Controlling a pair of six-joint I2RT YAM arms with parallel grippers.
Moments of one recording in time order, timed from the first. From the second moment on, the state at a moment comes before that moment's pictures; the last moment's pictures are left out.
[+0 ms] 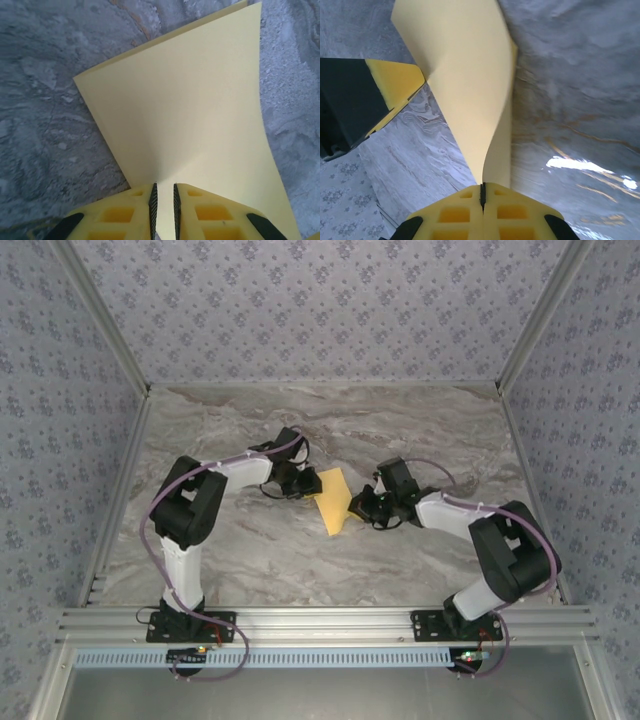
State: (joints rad) left arm -0.57 1.98 1.27 -0.40 0.41 -0.66; right arm 0.50 1.55 0.72 -0.08 -0.47 1.00
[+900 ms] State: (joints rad) left arm -0.56 2.03 1.34 -0.45 0.34 -0.63; right arm 0.56 1.75 0.81 0.06 -0.46 0.98
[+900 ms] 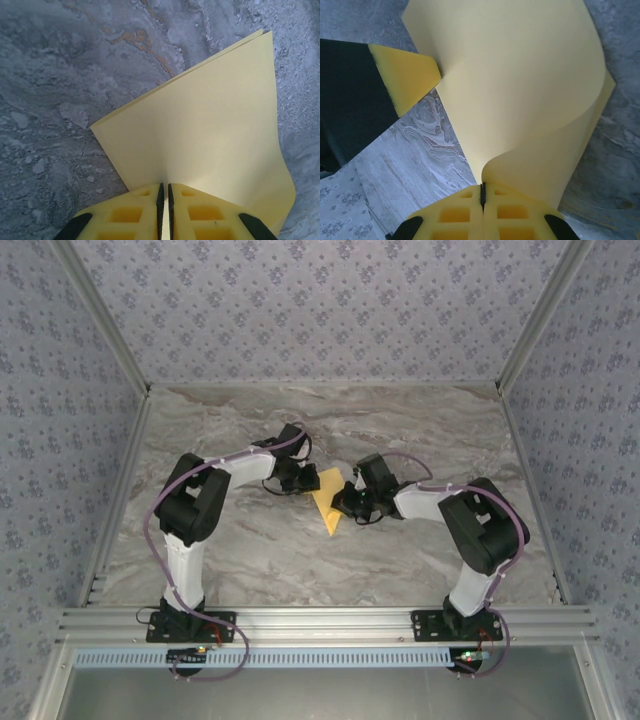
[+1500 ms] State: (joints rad) left arm -0.56 2.03 1.34 -0.46 0.34 -0.63; right arm 0.56 1.79 0.82 0.11 -0.46 0.98
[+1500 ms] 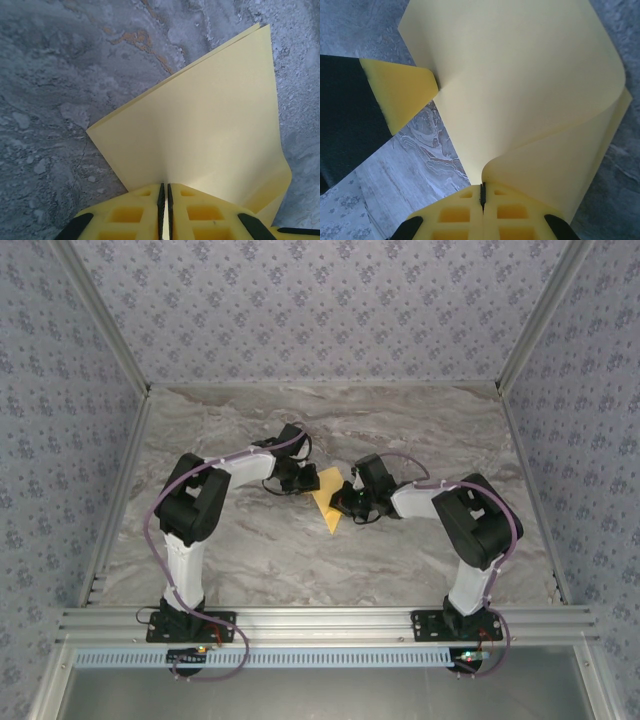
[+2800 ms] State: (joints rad) left arm -0.56 2.03 1.34 -0.46 0.34 -0.63; right arm 0.56 1.83 0.83 0.14 -0.46 1.00
